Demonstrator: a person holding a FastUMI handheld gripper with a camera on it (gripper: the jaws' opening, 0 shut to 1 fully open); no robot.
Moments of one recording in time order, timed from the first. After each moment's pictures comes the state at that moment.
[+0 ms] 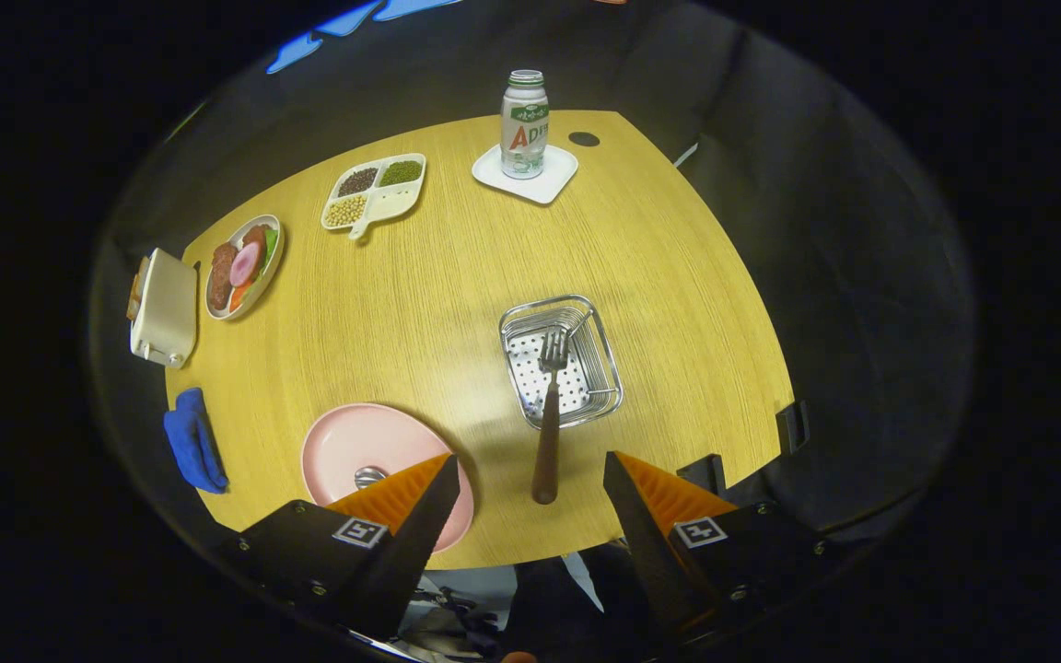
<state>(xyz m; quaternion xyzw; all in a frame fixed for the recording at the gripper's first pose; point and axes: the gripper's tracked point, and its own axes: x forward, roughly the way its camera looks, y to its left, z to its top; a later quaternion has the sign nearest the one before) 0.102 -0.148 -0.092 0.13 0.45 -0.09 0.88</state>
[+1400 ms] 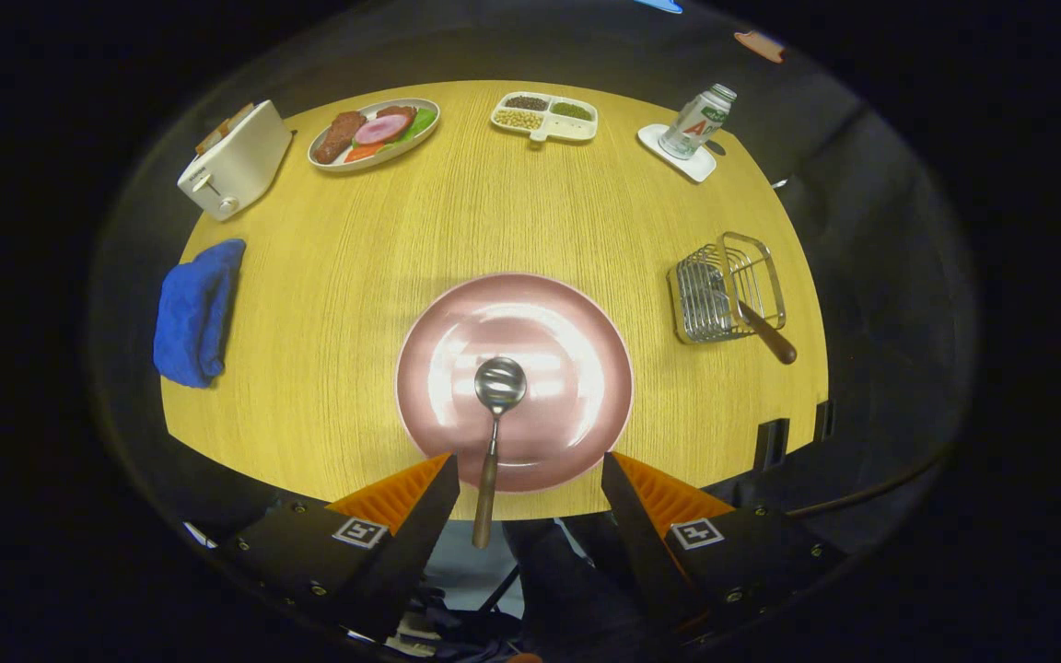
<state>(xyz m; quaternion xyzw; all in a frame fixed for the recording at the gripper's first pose) 0.047 0.030 -0.150 0.02 0.49 -0.04 0.87</state>
